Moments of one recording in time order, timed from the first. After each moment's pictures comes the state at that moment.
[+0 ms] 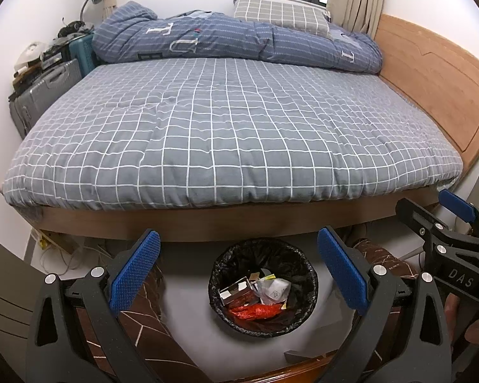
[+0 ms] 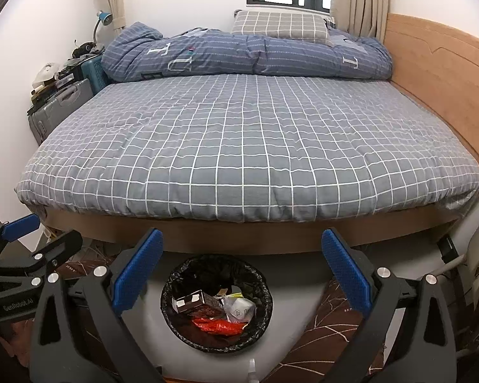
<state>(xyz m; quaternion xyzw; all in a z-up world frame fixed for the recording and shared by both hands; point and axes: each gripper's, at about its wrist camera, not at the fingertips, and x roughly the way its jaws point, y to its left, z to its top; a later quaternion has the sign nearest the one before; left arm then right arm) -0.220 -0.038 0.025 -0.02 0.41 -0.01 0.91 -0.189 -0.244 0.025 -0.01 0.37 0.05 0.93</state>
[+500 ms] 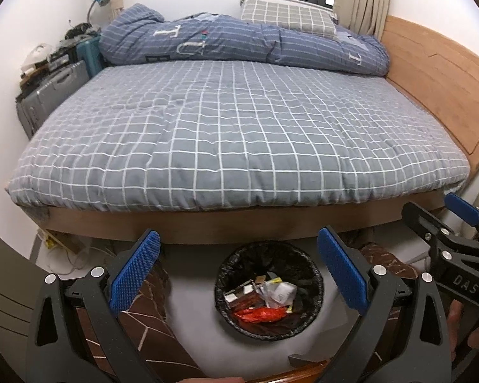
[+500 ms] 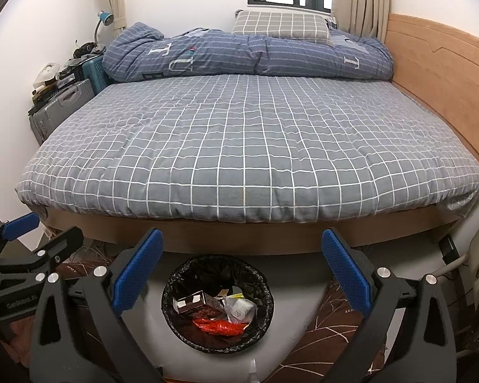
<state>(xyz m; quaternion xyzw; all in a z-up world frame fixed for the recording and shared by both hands) -0.220 -0.035 0.025 -0.02 0.40 0.02 0.91 -0.187 -0.243 0.024 -0.01 0.37 0.06 0.93</state>
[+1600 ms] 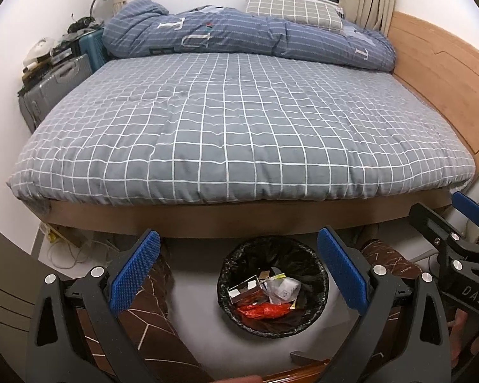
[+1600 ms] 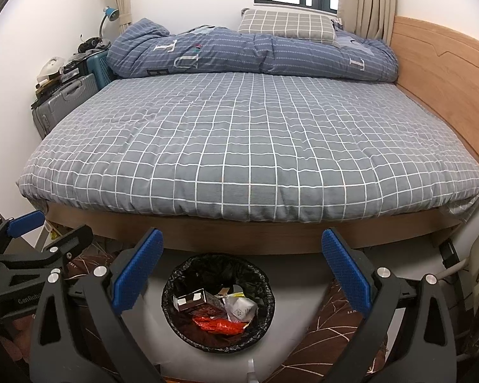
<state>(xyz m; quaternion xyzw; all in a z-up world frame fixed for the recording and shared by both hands) -0.213 -0.032 0.016 -0.02 0.42 0.02 0.91 -0.187 -0.238 0.022 -0.02 0.37 0.07 0.92</state>
